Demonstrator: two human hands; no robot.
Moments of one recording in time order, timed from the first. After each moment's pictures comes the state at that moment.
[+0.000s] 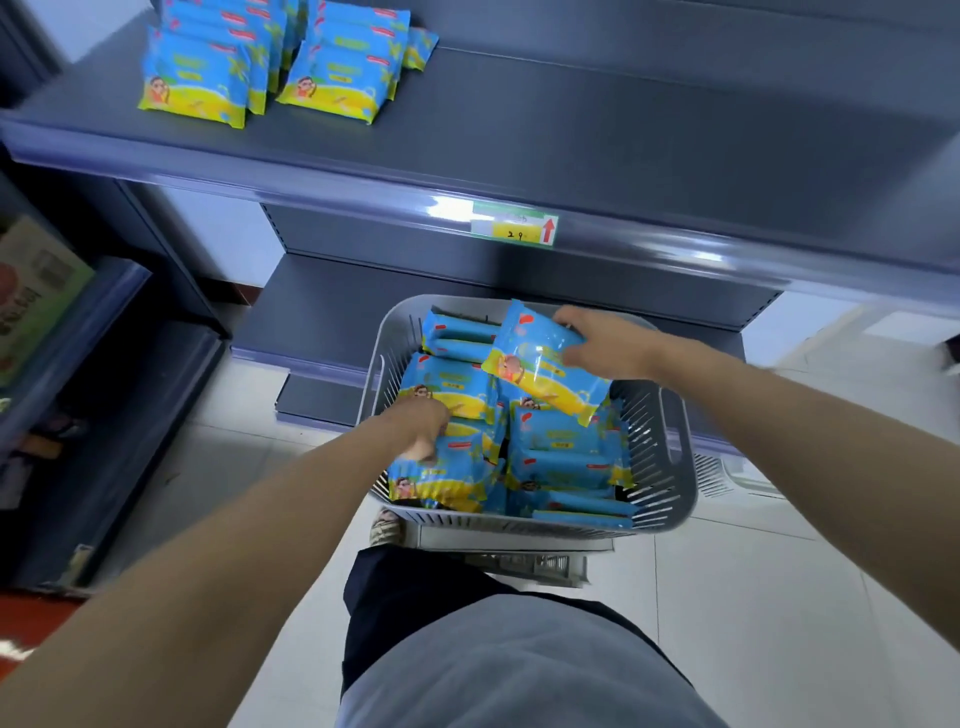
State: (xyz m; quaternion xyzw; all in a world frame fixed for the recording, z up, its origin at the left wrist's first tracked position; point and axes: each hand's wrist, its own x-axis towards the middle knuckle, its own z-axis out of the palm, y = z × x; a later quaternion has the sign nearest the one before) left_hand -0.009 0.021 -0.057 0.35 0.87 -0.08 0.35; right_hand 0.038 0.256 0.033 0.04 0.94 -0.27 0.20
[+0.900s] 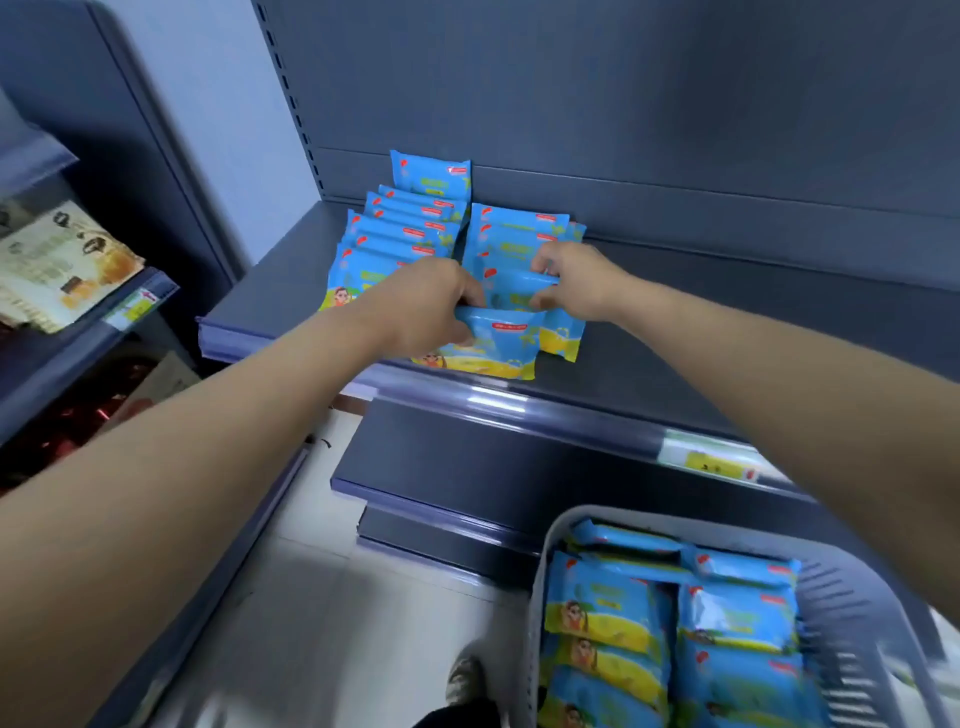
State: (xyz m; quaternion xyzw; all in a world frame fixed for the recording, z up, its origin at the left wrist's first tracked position) left_hand -0.270 -0.075 0.183 0.35 0.92 0.16 0.07; right_hand -0.283 0.138 0.143 -0.01 0.97 -0.23 0.02
